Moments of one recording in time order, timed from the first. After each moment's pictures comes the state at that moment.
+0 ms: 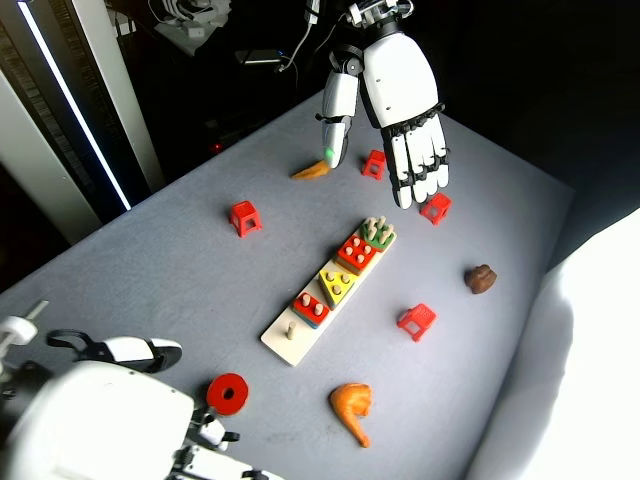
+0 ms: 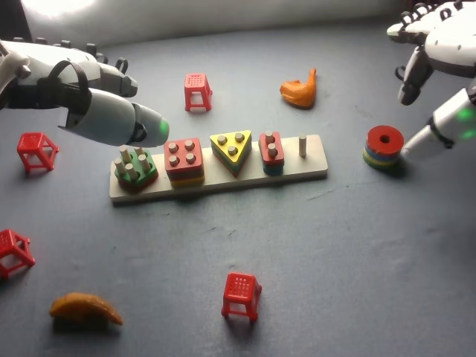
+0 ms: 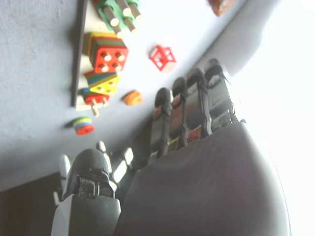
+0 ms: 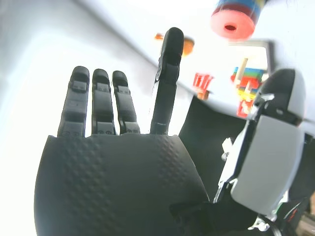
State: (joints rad) left arm 0.20 -0.79 0.81 0.85 0.62 -0.04; right arm -0.35 -1.04 1.23 1.07 0.23 -2.18
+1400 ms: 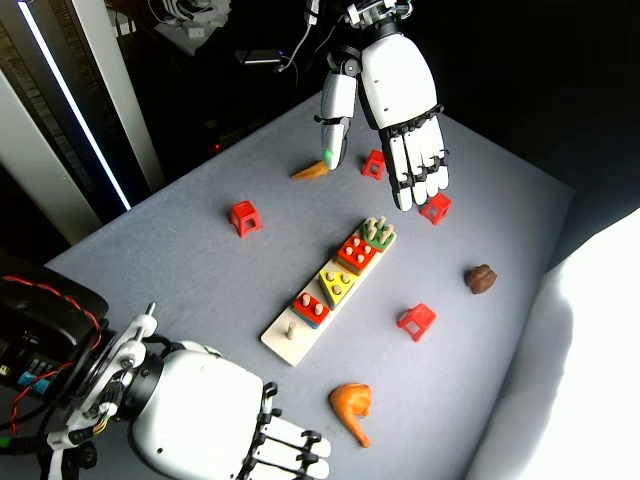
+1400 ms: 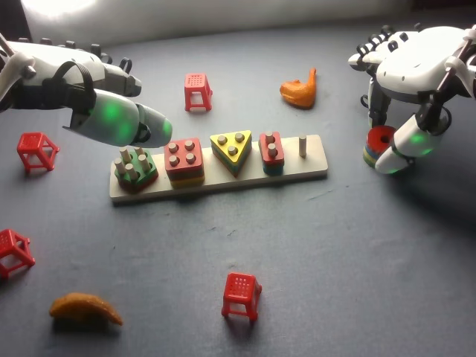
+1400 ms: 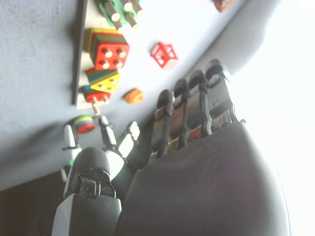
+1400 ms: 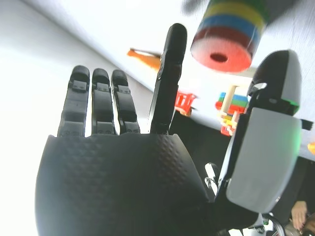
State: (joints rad) left arm 0.20 -0.80 0.81 0.85 0.62 -0.04; right arm -0.40 -1.22 1.36 1.04 0.25 -2.20
